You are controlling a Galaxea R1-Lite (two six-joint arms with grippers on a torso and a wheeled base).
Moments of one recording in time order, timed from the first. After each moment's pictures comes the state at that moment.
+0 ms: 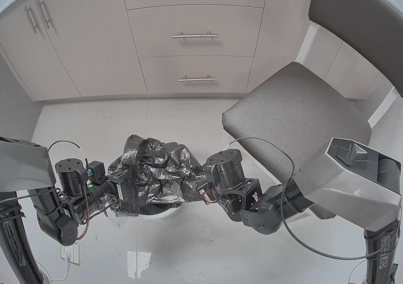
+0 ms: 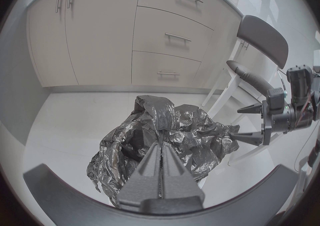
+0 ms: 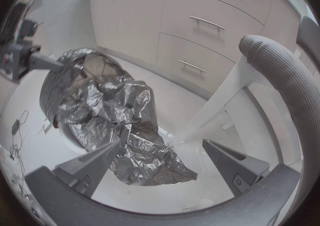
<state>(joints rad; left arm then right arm) -0.21 2.13 -0.34 -1.53 -0.13 -0.05 0.80 2.34 -1.22 -0.69 -0.51 -0.19</state>
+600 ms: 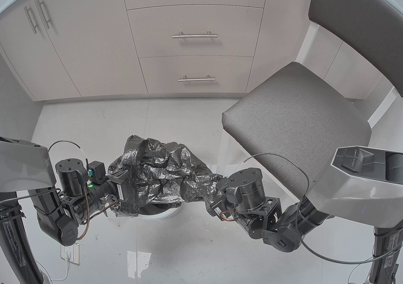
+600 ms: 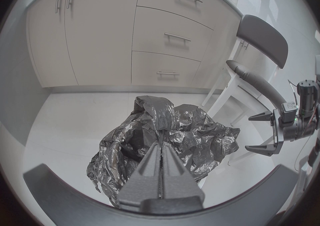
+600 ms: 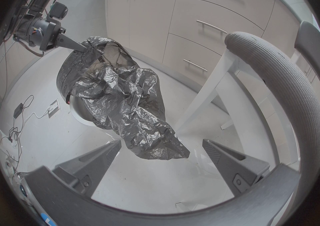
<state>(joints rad) -0.21 2.13 -0.34 -1.53 -0.13 -0.05 0.80 2.27 -0.91 -0.94 -0.48 -0.27</state>
